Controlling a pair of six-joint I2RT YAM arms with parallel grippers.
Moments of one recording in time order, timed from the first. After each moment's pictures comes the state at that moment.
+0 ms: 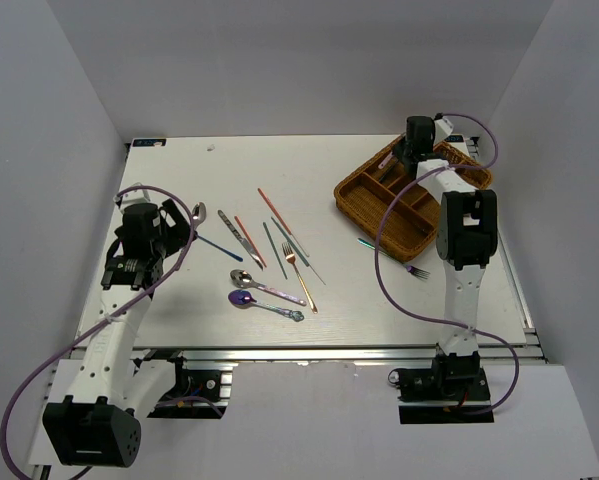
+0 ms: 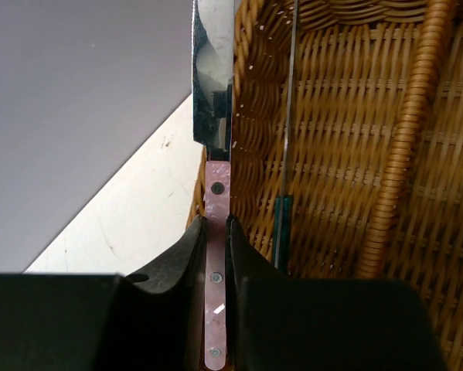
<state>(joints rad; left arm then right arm) -0.04 0.92 0.84 -0.52 -0.22 -0.46 0.12 2.29 1.83 -0.03 0.23 0.80</state>
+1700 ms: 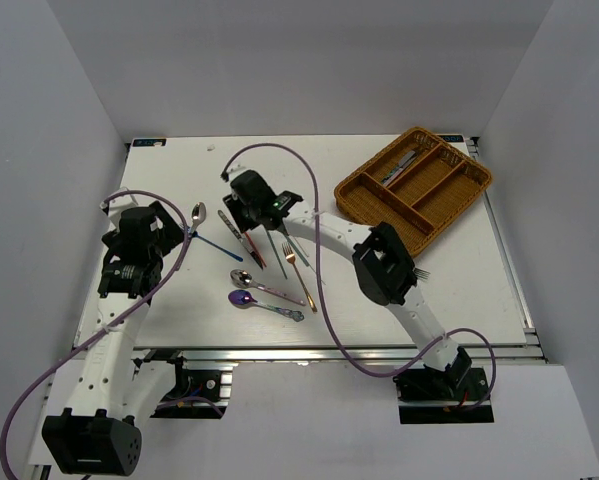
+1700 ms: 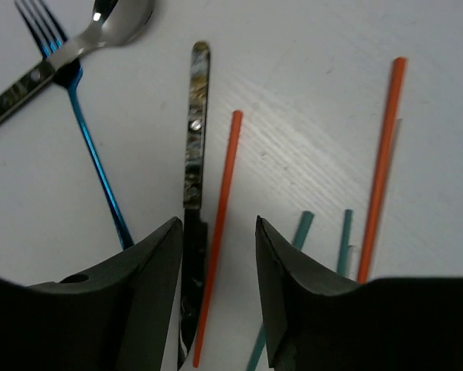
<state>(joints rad) -0.04 0.87 0.84 -0.55 -0.39 -0.49 0.91 2.36 2.09 -0.40 0.15 0.16</state>
